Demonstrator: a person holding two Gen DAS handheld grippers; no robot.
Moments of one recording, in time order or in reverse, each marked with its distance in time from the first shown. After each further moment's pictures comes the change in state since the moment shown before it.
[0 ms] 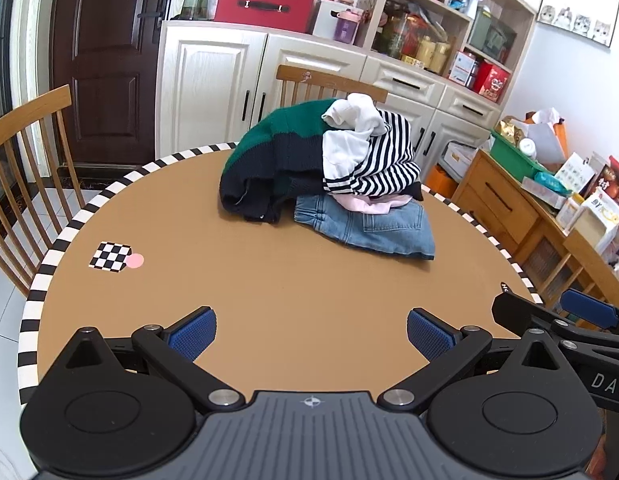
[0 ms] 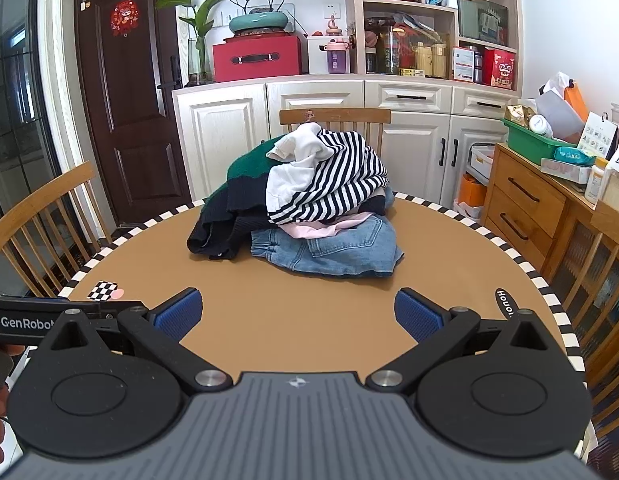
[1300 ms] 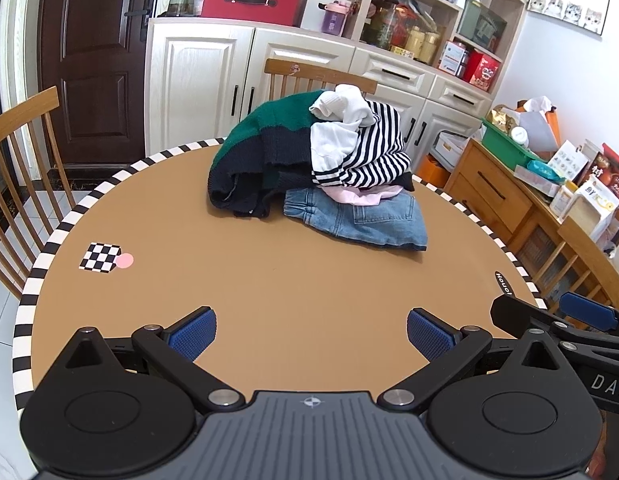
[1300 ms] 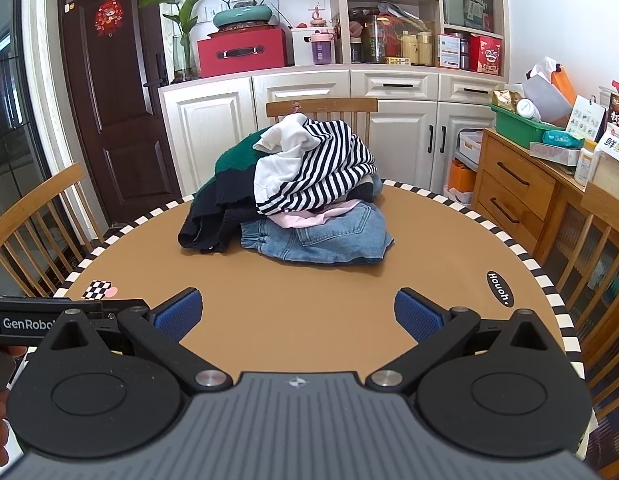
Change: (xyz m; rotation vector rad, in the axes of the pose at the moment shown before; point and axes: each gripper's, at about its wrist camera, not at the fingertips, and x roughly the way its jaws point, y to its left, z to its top) left arm 0.001 -0.013 -0.003 0.029 -0.002 -0.027; right arm -0.005 -0.004 -0.003 0.038 0.015 -0.030
